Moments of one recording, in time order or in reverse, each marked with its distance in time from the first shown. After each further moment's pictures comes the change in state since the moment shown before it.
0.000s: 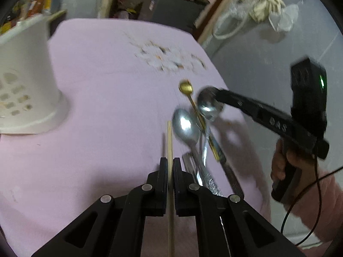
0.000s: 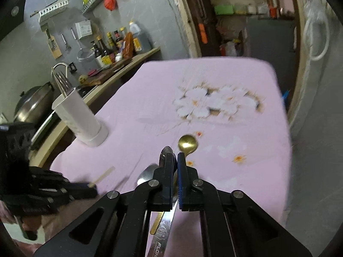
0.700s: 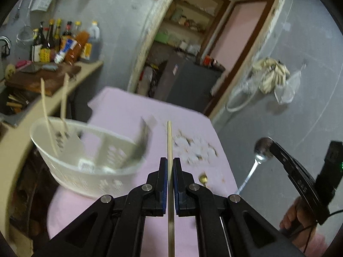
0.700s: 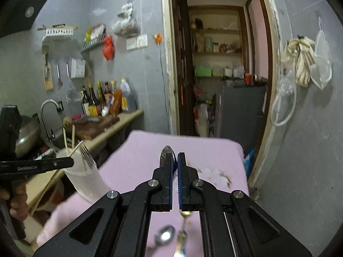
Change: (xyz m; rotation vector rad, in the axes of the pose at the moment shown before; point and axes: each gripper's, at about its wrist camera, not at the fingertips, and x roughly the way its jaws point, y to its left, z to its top) left arm -0.138 0.052 0.072 -0.108 -0.390 0.059; right arm -0.122 0.093 0.085 -0.074 -0.380 -0.229
